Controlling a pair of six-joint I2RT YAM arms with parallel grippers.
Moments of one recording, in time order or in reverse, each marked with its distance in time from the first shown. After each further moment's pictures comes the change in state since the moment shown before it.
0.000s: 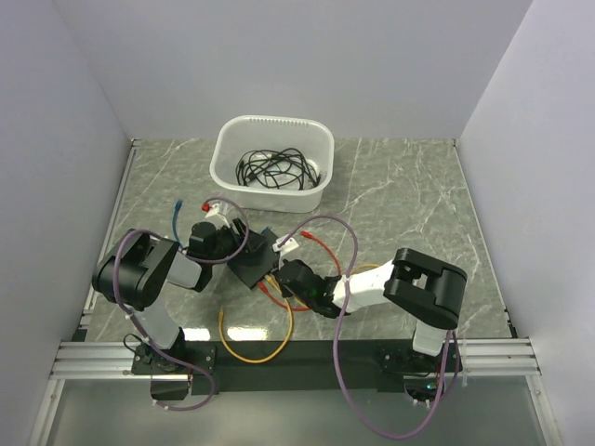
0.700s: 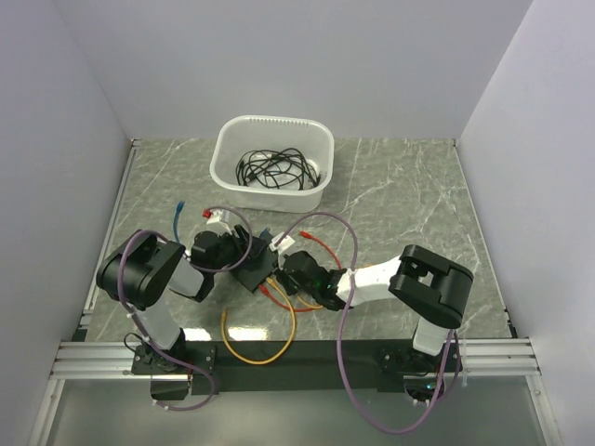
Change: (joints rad) left arm -0.064 0.011 -0.076 0.136 -0.113 0.039; right arm -0.056 -0.024 0.002 -0.038 -0.188 -0.154
